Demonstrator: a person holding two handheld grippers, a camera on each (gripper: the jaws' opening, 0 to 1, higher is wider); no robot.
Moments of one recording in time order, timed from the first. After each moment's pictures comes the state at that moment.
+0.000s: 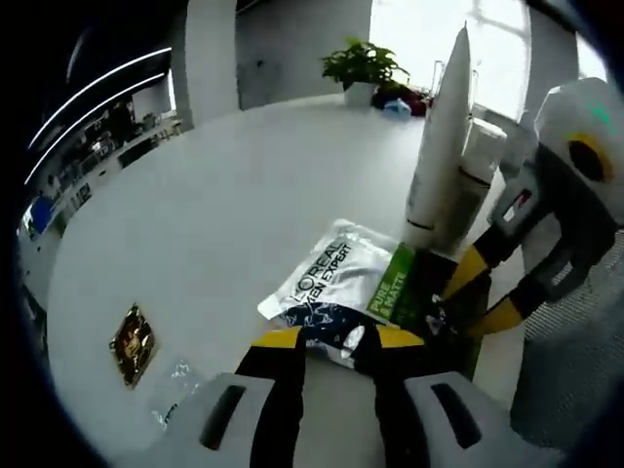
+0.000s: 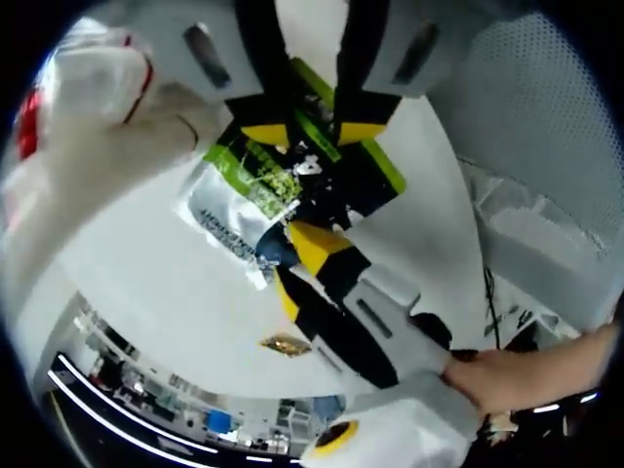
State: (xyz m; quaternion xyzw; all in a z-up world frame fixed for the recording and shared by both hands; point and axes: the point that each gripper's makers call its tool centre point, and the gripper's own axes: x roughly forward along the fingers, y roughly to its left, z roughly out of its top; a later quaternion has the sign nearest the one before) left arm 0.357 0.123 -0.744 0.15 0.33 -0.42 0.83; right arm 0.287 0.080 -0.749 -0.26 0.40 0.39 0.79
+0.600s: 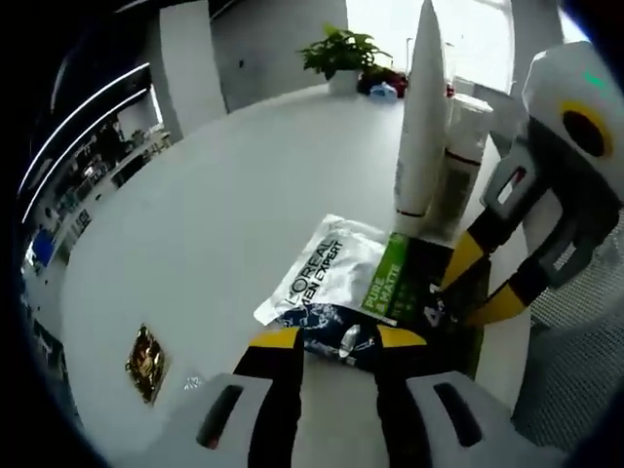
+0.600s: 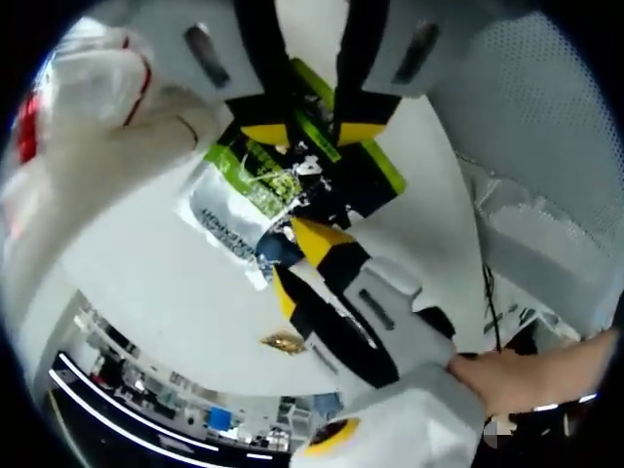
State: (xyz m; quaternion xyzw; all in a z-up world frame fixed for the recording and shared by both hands) left arm 0.353 0.123 -0.739 0.23 0.33 -0.42 0.81; right arm 0.287 0.079 -0.749 -0.26 0.39 0.39 0.79
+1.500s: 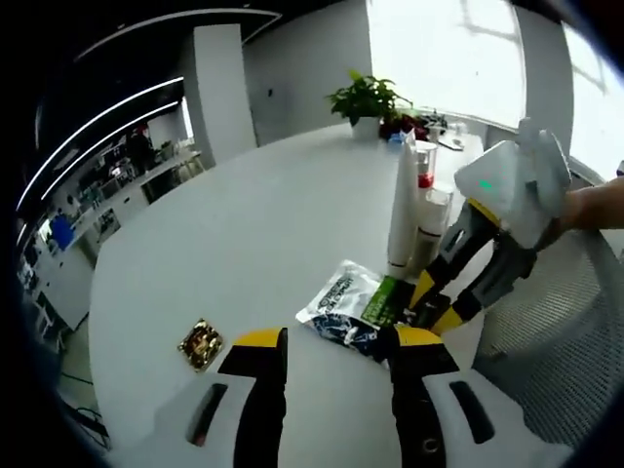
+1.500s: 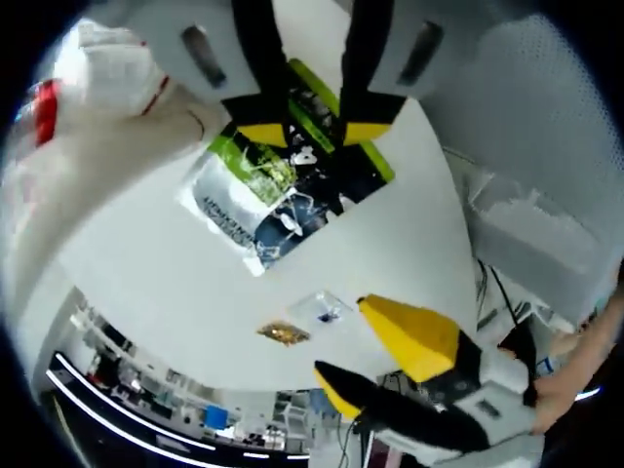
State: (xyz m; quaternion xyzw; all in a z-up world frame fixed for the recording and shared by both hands) left arm 0.324 0.163 -0.650 0.15 0.27 -0.39 0.87; right arm 0.285 0.086 -0.719 -0.24 0.37 0.41 0.80
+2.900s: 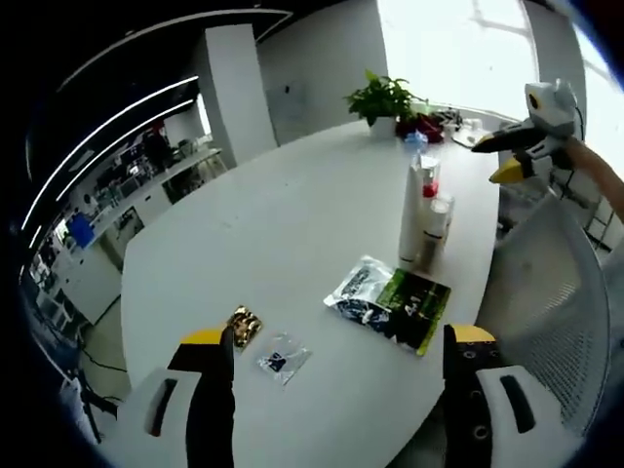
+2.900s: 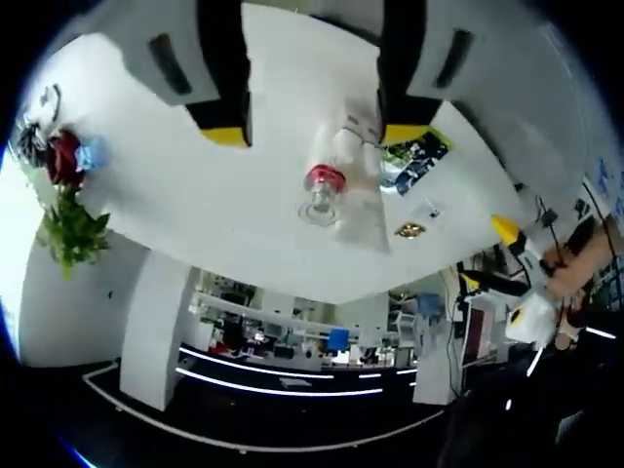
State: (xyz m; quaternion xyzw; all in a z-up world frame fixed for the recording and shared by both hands) left arm 0.306 0.207 -0.612 0.19 0.28 -0.34 0.88; right arm 0.279 -0.080 -0.583 -0.15 0.23 0.20 0.94
